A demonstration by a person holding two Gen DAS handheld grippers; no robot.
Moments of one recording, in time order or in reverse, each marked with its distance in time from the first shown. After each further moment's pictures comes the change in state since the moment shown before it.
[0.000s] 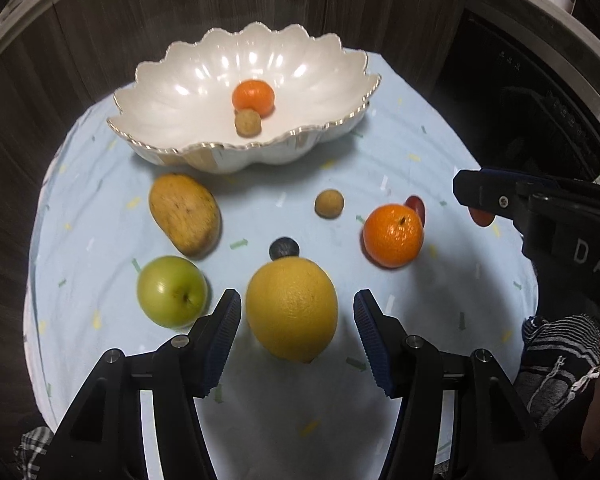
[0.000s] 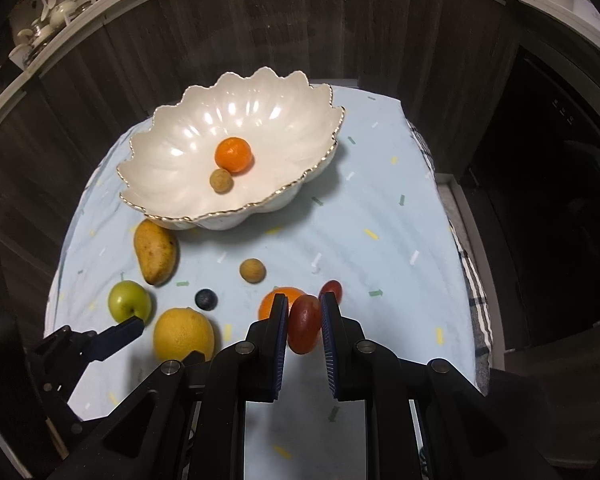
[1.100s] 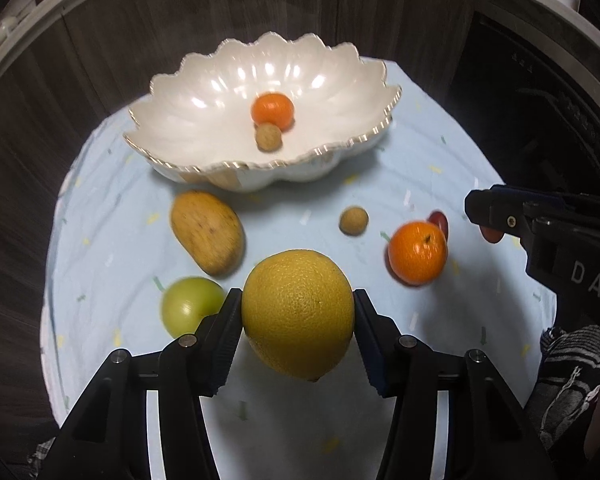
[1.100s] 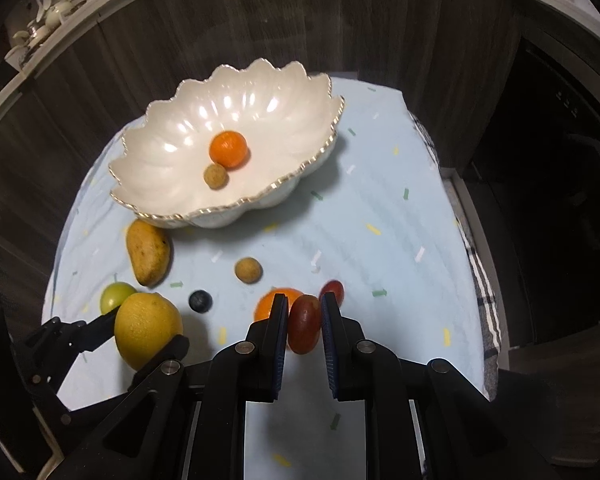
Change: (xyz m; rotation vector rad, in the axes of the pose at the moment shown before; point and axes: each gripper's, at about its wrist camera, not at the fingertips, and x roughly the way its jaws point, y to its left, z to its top) left arm -0.005 0.010 0.013 0.006 -0.045 0.074; right arm 0.005 0.003 0.005 0.008 0.001 0.017
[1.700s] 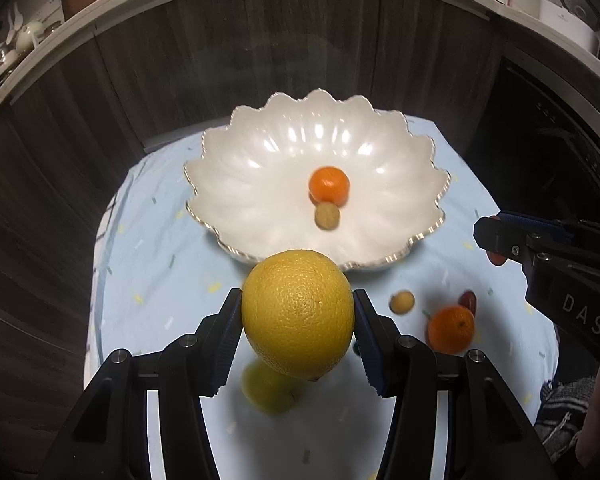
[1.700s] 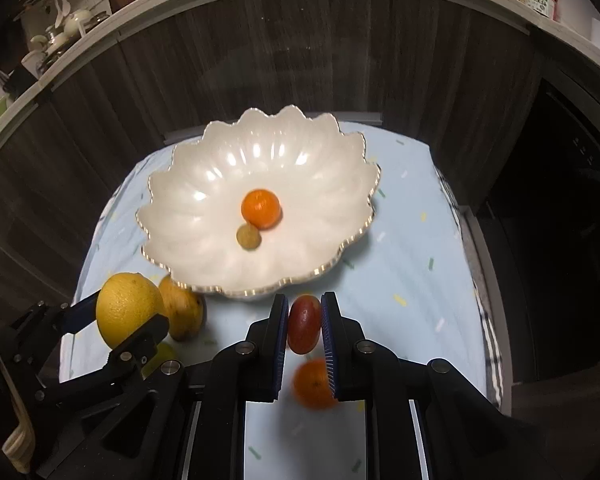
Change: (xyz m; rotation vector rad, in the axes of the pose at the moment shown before) left arm -0.022 0.047 0.053 -0.046 -0.094 0.055; right arm -0.005 0.024 0.054 -0.038 -0.076 0.027
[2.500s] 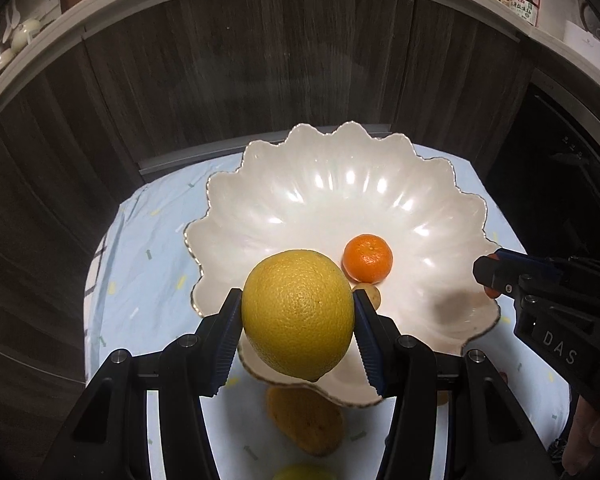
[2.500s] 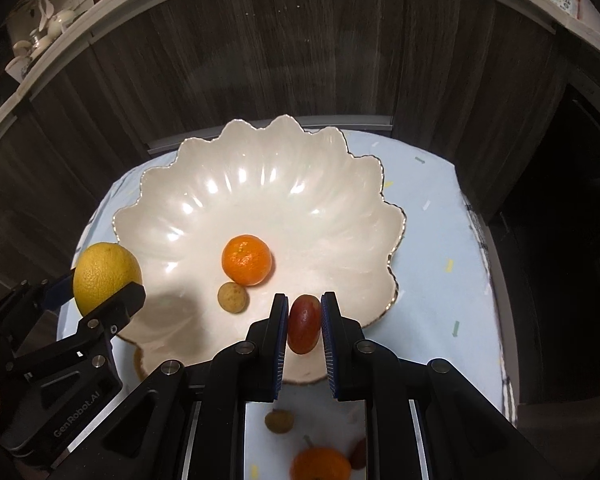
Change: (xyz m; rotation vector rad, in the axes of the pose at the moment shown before) left arm 0.056 0.028 0.062 -0.023 -0.018 -0.011; right arm 0.072 -0.006 0.052 0.011 0.045 0.007
